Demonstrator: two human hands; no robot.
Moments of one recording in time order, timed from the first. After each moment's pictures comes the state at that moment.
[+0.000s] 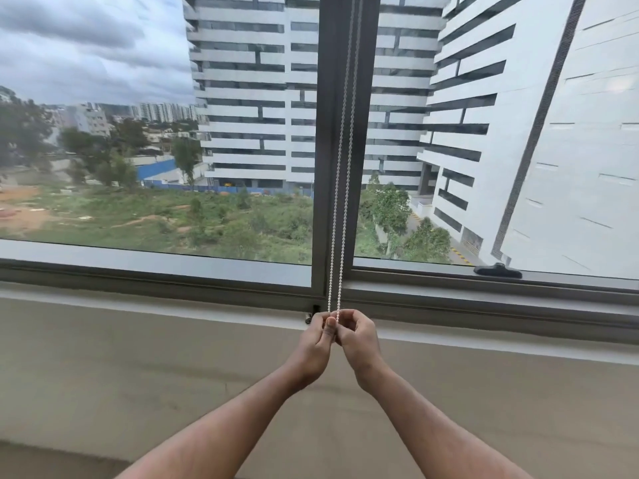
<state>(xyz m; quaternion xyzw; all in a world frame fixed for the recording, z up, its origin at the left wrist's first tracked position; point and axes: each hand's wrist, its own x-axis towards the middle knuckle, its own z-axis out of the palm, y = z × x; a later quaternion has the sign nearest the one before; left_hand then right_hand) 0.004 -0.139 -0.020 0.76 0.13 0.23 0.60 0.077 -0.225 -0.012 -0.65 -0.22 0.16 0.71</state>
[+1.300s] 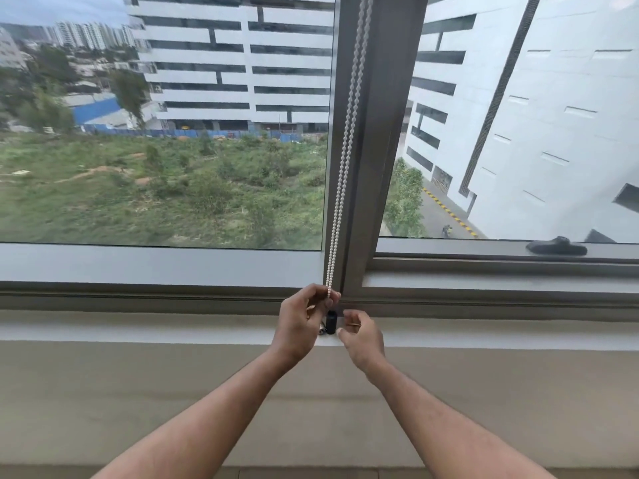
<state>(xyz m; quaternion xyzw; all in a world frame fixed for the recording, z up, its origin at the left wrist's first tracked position) 0.125 0.042 -0.057 0.76 0.09 0.29 0.57 0.220 -0.079 -0.129 -0.82 -0.11 0.14 0.55</state>
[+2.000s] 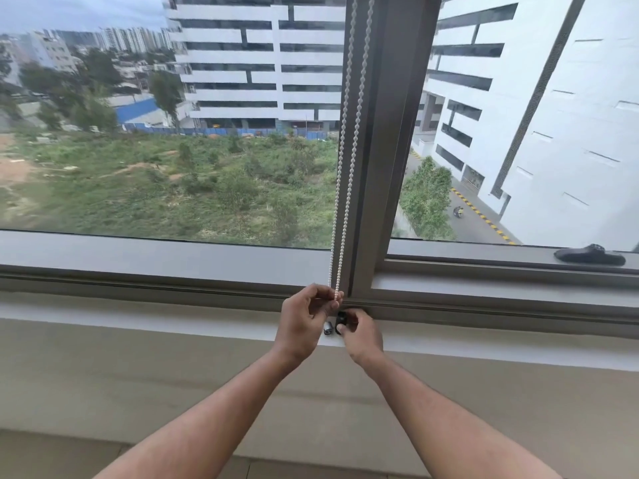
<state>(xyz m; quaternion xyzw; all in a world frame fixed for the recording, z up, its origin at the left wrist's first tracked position) 0.125 0.034 -0.055 0.73 0.13 0.31 0.59 0.241 -0.061 -0.141 -0.86 -0.16 0.14 0.47</state>
